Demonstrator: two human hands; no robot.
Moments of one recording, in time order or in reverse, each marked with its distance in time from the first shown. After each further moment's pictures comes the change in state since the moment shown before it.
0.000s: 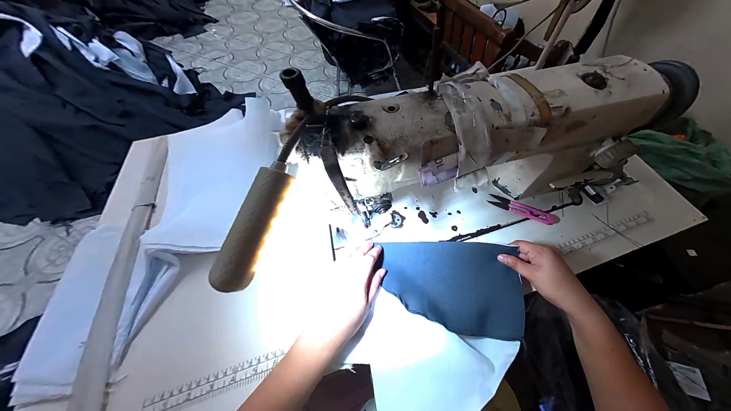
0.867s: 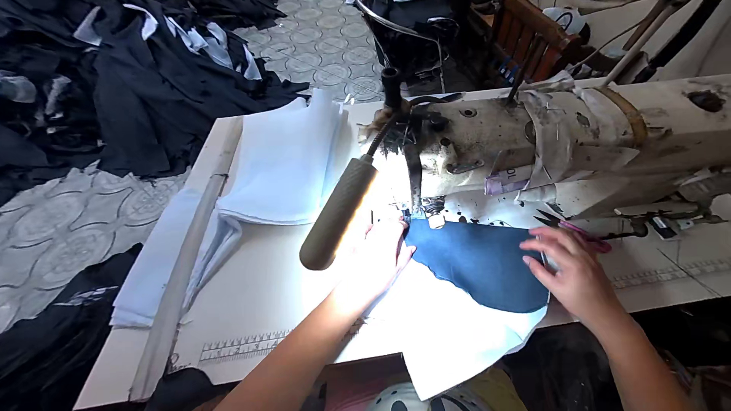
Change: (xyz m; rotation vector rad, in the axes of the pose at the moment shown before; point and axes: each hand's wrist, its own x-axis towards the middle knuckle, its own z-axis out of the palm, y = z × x) left_hand 0.038 -0.013 -0.021 0.051 -0.116 -0.117; right_hand 0.034 0.002 0.013 -0.507 0.175 -0.590
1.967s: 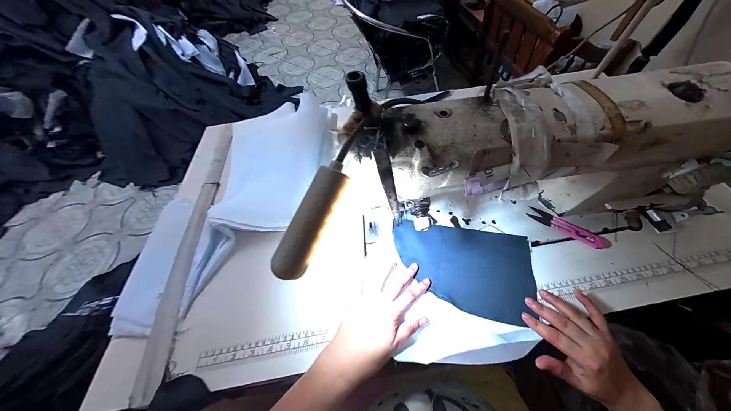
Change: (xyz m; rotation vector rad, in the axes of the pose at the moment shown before) left_hand -0.071 0.029 0.006 -0.089 -0.088 0.145; right_hand -0.105 0.021 0.018 -0.108 0.121 -0.373
